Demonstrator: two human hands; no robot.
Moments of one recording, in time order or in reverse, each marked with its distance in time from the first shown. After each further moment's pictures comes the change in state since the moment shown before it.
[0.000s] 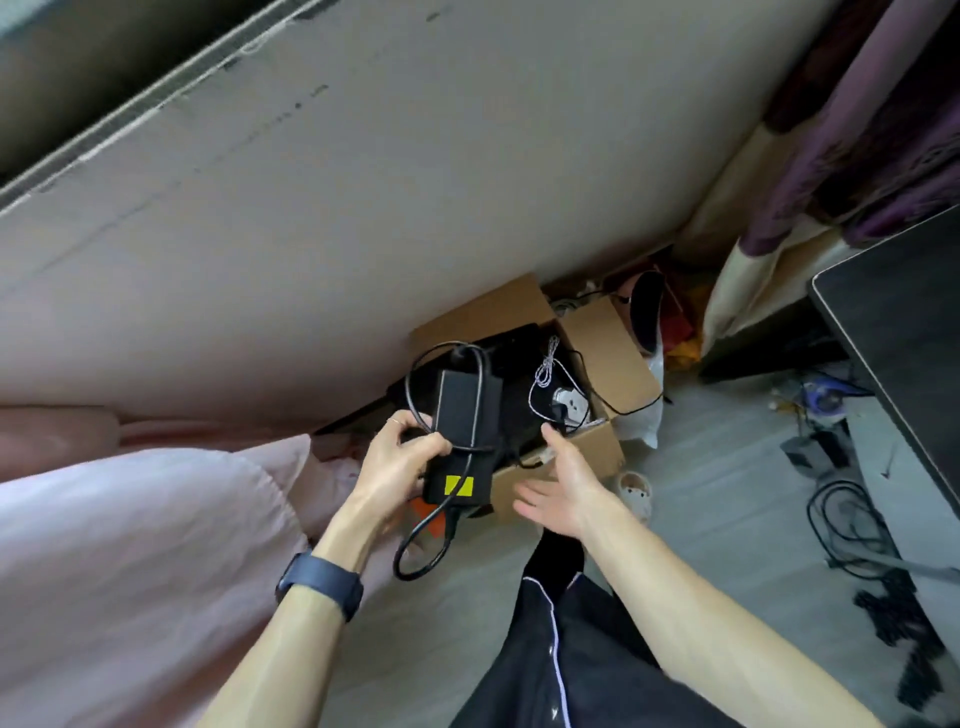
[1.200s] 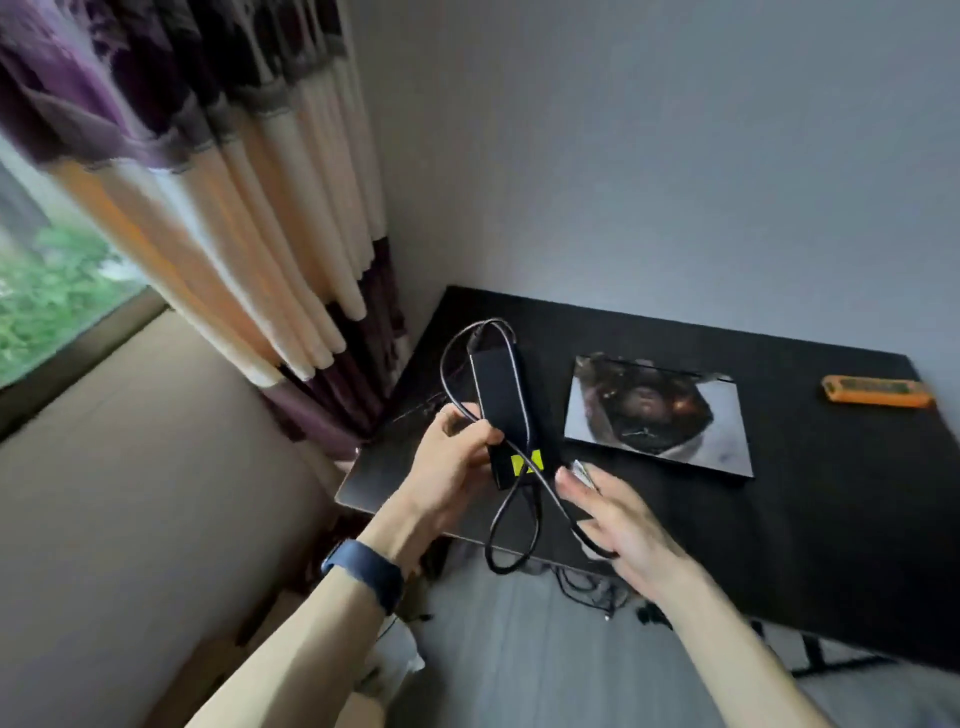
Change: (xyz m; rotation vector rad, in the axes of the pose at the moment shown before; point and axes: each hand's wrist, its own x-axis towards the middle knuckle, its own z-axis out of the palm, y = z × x) left_hand -0.283 0.108 0.425 0.141 -1.086 0.404; right_hand -0.385 0.043 -0.348 0.053 0.121 -1.390
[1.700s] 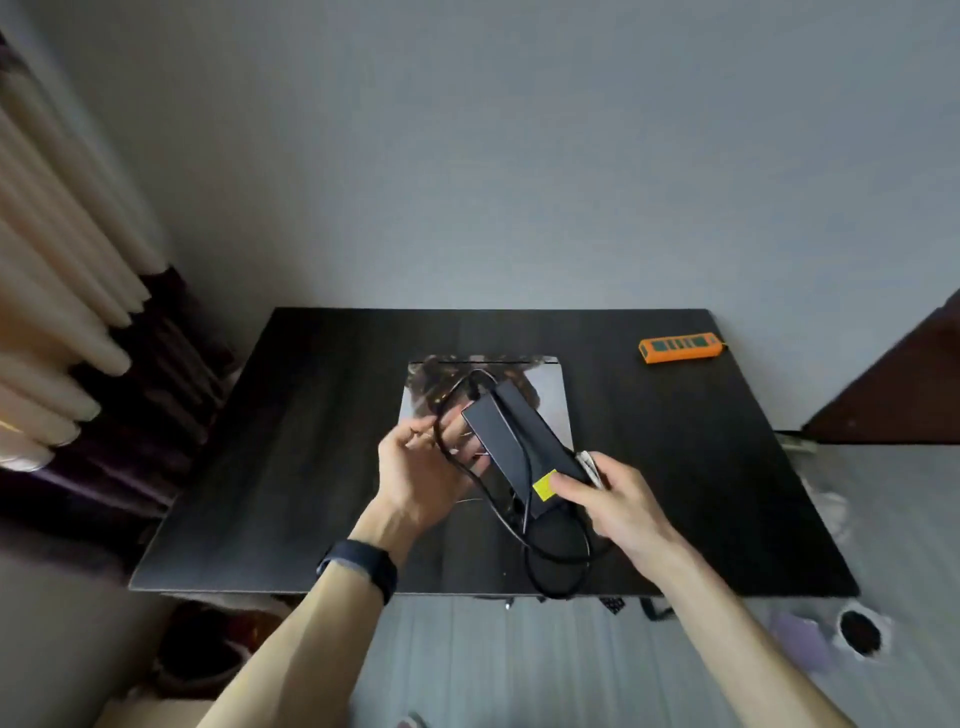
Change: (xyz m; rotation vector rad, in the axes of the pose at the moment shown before) left_hand 0.084 -0.099 0.225 -0.408 -0.238 -0.374; right_hand -0.070 -0.023 -0.264 -0.145 0.397 -0.012
